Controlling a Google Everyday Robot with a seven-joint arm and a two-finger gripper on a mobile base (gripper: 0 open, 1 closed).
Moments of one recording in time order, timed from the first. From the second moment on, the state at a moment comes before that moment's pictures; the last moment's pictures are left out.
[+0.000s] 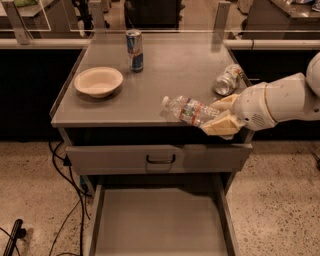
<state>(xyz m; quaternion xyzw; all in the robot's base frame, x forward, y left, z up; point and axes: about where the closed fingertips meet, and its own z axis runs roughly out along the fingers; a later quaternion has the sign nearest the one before) 0.534 -0.134 0.853 -0.52 0.75 0.17 0.38</state>
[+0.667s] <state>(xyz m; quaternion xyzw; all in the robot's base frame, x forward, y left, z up) 0.521 -0.123 0.845 -0.53 0.74 0.17 0.37</state>
